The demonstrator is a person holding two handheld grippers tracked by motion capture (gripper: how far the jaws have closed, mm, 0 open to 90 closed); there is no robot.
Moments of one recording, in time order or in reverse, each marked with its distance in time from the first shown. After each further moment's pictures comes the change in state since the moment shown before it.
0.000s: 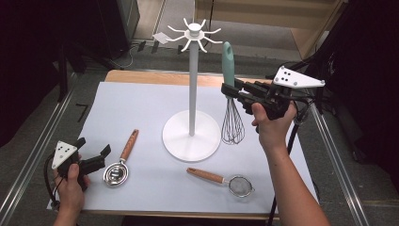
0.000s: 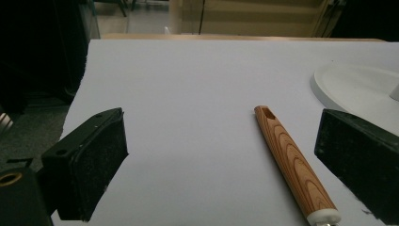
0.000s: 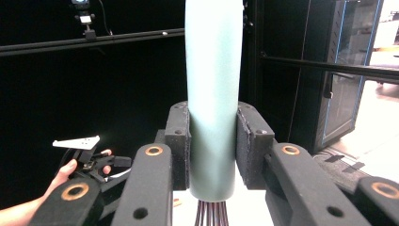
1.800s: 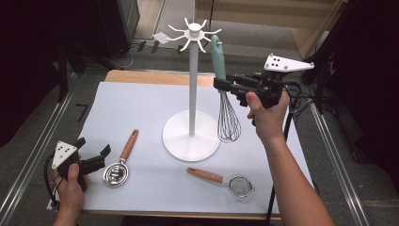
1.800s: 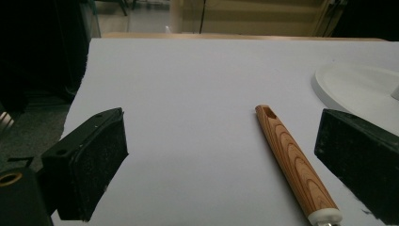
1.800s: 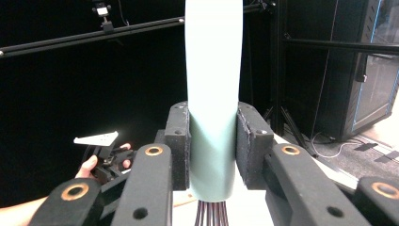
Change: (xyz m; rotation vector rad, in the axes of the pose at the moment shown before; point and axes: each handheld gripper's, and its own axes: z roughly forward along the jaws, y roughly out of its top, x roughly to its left) left arm 0.000 0.000 0.000 0.002 0.004 -0.003; right arm -0.010 0.015 0.022 0.070 0.086 0.049
